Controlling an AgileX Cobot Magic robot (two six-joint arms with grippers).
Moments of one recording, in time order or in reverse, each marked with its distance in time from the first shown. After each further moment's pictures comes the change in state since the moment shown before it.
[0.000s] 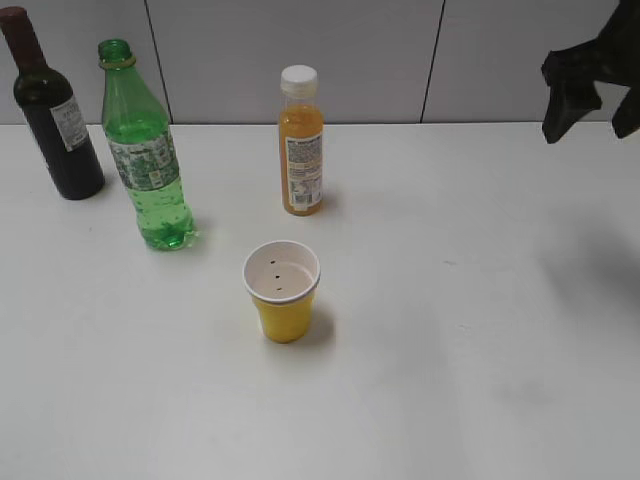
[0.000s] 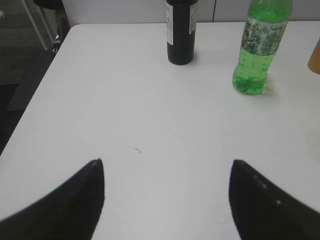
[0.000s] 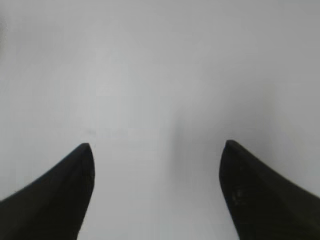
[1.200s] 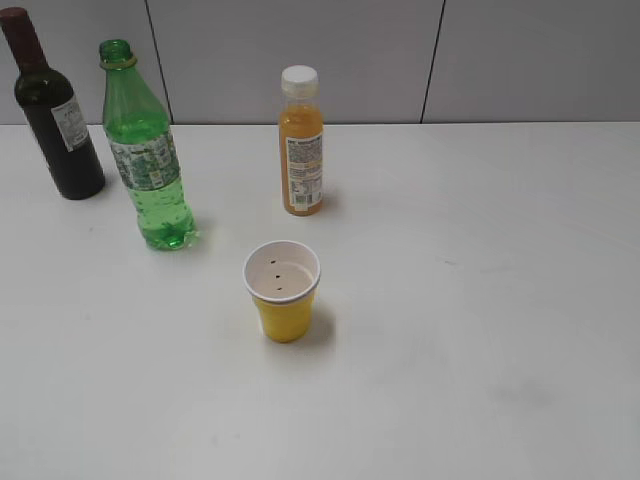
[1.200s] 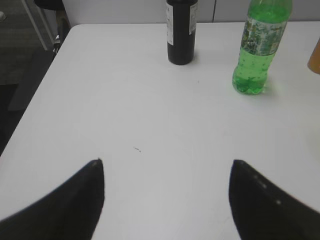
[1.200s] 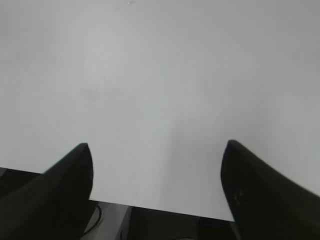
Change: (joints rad) left arm 0.000 0.000 0.000 0.000 0.000 0.000; right arm -0.002 -0.736 0.692 0.018 -0.009 -0.067
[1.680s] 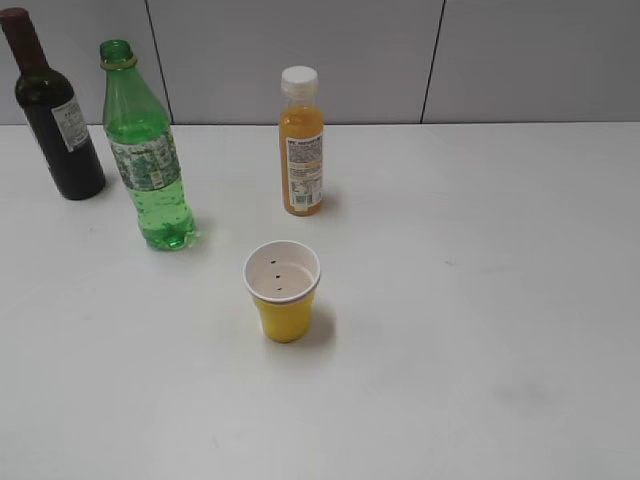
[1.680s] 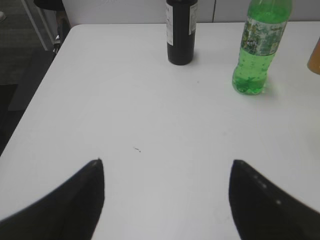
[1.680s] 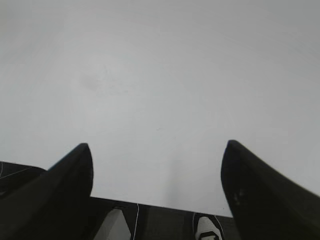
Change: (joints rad) left arm 0.000 0.000 0.000 0.000 0.000 0.000; right arm 0.000 -0.418 0.260 -0.002 -0.061 0.005
